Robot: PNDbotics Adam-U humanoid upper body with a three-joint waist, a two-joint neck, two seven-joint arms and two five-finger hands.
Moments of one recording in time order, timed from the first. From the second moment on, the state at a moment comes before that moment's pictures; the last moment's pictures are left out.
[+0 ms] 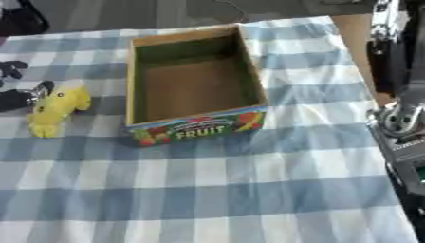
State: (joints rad) left arm -0.90 0.55 -0.40 -1.36 -0.75 0.48 -0.48; right arm -0.31 -0.61 -0.12 -1.99 0.31 -0.13 -0.53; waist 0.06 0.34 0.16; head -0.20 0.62
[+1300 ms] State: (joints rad) left arm -0.90 0.51 -0.44 -1.22 -0.85 0.37 -0.53; right arm -0.31 -0.59 -0.11 -1.99 0.31 -0.12 -0.51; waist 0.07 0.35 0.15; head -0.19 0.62
